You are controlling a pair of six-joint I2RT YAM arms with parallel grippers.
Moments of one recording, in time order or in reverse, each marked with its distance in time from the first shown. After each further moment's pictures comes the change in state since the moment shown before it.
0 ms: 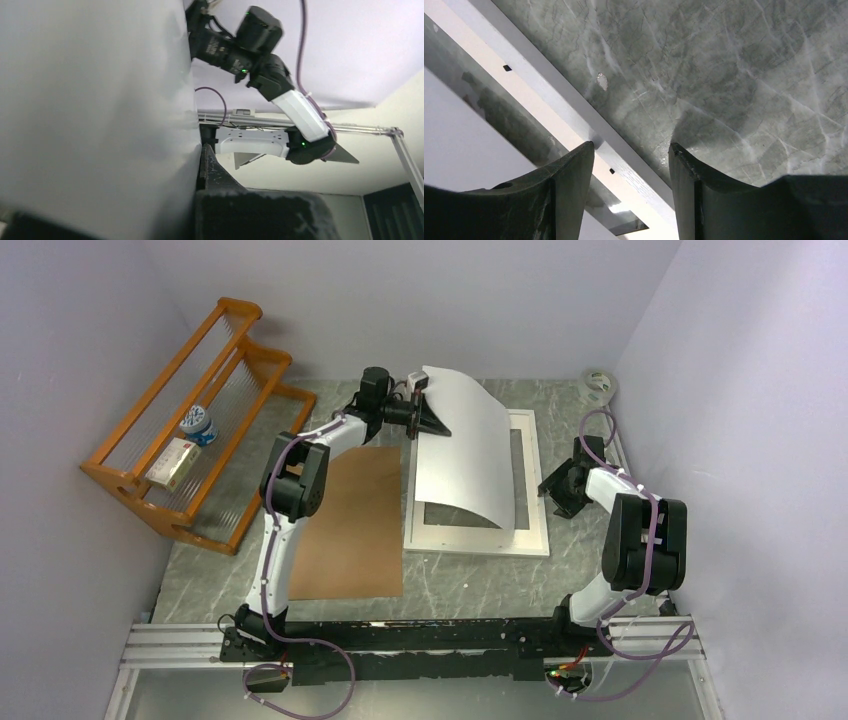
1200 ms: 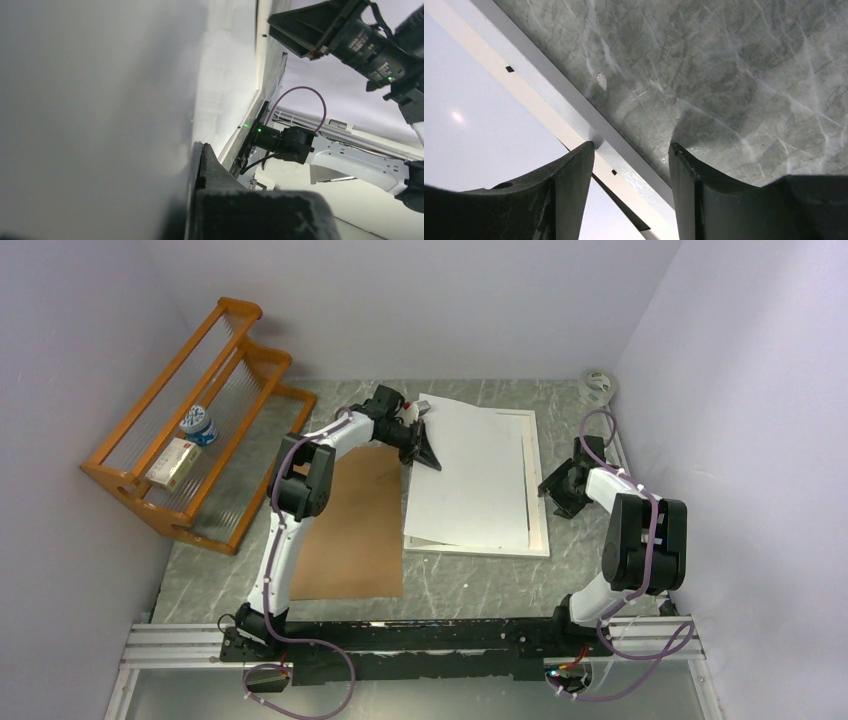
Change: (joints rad) left arm -0.024 0.068 0.138 -0.751 -0.260 0.682; right arm -0.001 0.000 0.000 -0.001 0.000 0.000
